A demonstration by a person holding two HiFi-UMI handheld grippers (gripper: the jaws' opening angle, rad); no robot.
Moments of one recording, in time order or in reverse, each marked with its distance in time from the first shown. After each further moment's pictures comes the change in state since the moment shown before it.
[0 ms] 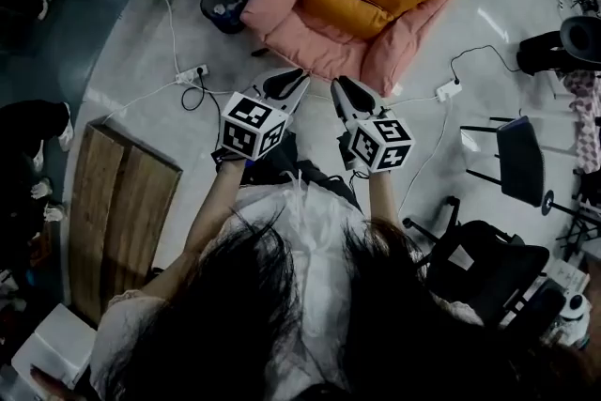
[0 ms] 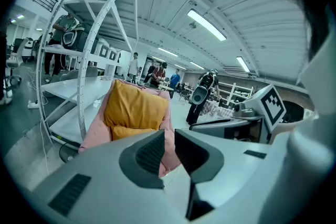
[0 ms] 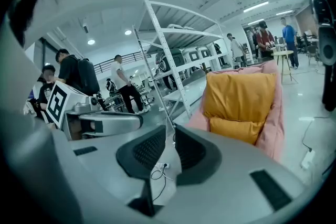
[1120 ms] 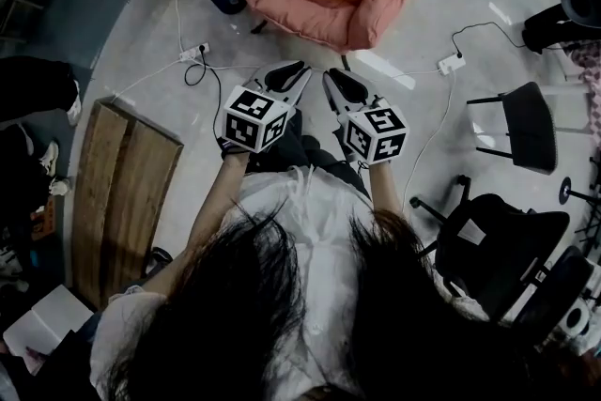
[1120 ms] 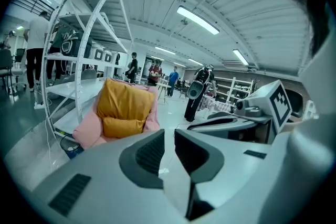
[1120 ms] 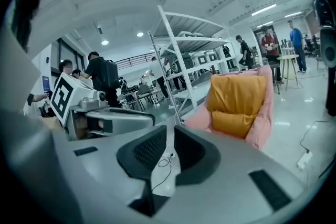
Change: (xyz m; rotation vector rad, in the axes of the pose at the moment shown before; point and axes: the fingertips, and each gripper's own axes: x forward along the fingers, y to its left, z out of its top) left arm -0.027 -0.164 -0.068 0.043 0.009 0.049; right arm -0.154 0.019 -0.074 -0.072 -0.014 0.099
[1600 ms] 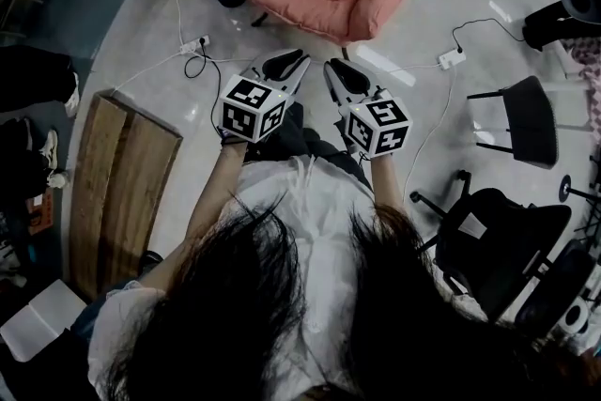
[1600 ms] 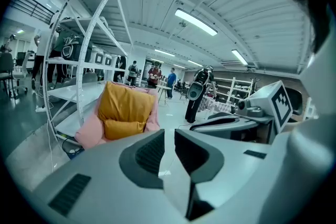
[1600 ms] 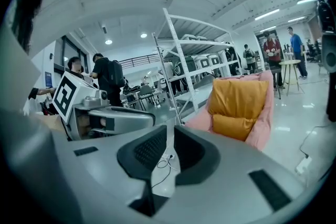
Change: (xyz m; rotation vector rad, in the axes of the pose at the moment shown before) left arm -0.013 -0.006 0.001 0.019 -0.024 0.011; right arm -0.013 0.011 0.001 -0.039 -0.027 0.008
